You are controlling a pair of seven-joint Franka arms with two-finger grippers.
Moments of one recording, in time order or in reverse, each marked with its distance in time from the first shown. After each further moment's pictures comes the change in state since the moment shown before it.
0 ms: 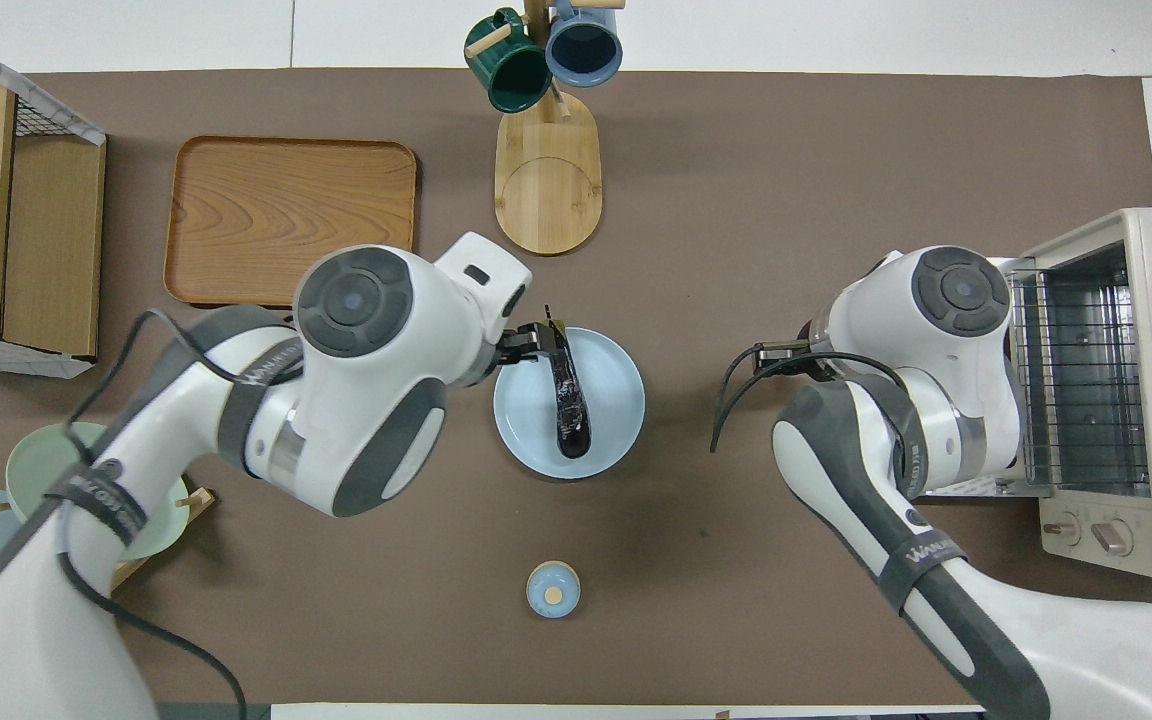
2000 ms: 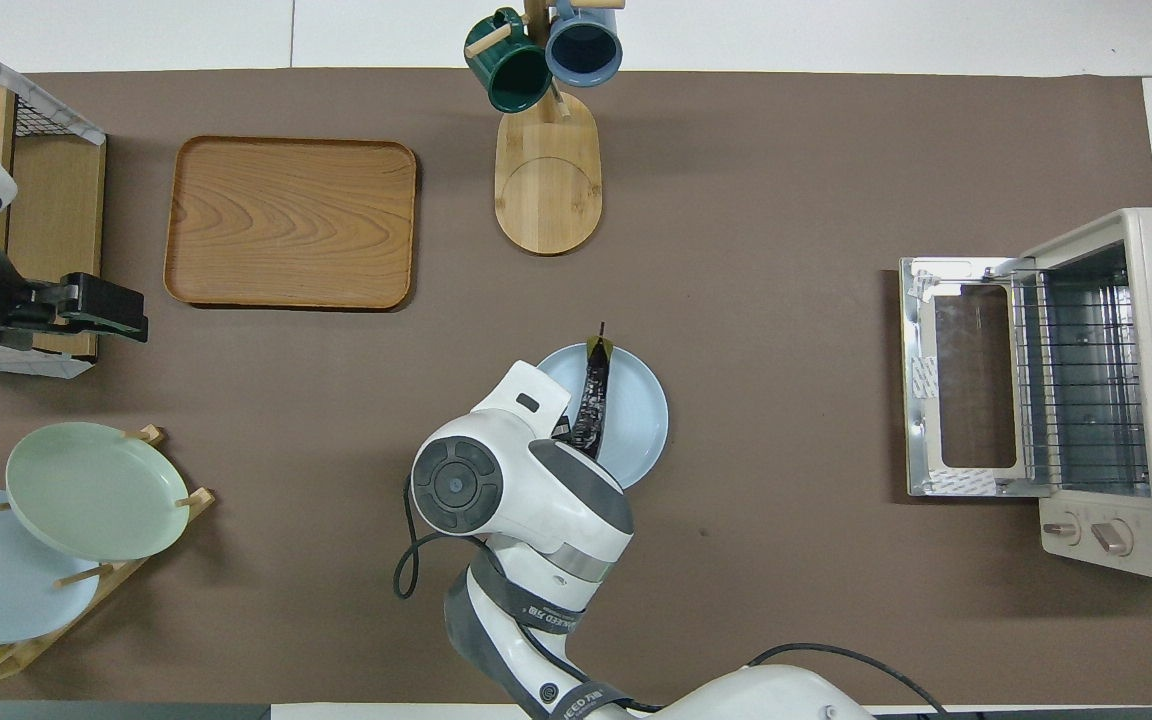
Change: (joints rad) left arm 0.409 -0.201 0.041 0.232 0.069 -0.555 0.503; right arm 0.536 0.277 0.002 0.313 -0.282 0.015 0.569
